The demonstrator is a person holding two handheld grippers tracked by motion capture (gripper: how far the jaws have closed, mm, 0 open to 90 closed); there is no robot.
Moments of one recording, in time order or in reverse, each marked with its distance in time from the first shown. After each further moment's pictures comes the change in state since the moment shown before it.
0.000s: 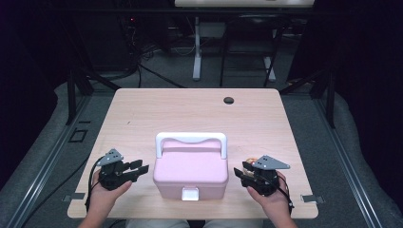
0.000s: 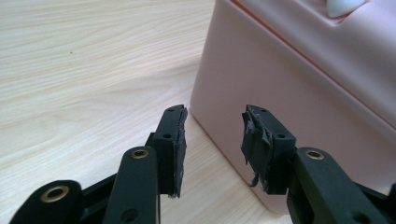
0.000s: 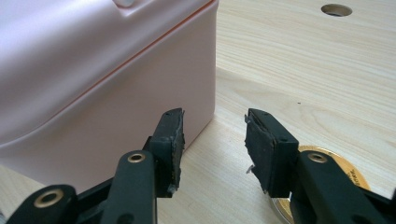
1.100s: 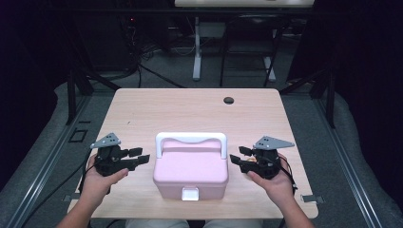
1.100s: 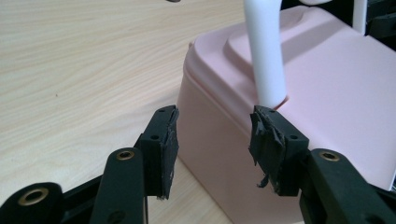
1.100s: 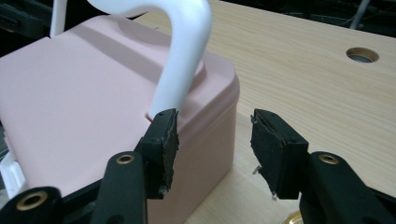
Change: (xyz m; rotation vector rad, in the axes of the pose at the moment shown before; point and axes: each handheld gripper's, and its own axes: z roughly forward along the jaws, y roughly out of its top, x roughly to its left) left arm -0.007 0.059 -0.015 0.019 -0.100 0.041; right arm -0.004 0.064 -0.011 -0.018 0.129 -0.023
